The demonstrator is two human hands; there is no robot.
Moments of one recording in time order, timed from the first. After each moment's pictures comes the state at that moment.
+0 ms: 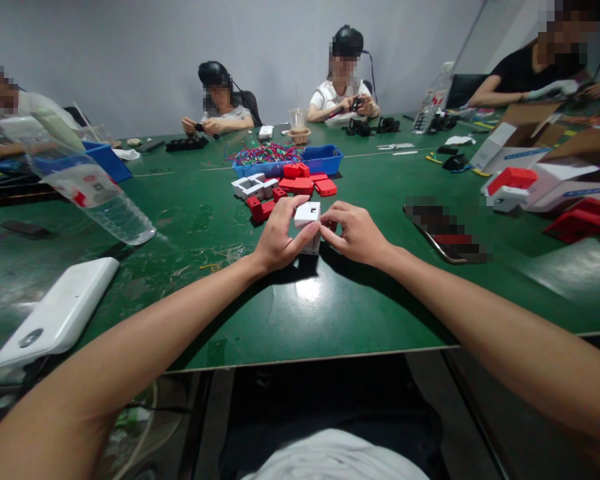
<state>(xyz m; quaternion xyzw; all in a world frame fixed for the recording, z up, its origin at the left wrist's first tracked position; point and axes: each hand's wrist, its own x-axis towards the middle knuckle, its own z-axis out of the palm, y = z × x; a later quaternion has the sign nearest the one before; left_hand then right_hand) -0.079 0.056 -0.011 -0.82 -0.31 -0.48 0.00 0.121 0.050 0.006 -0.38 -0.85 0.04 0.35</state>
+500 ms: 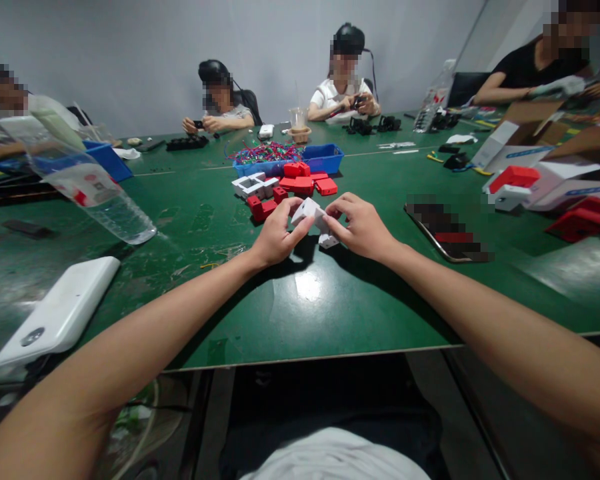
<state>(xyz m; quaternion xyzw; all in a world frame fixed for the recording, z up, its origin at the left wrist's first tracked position) -0.082 0.060 -0.008 -0.80 -0.37 -0.44 -0.15 0.126 0.057 0.007 -0.41 -0.83 0.04 0.38</state>
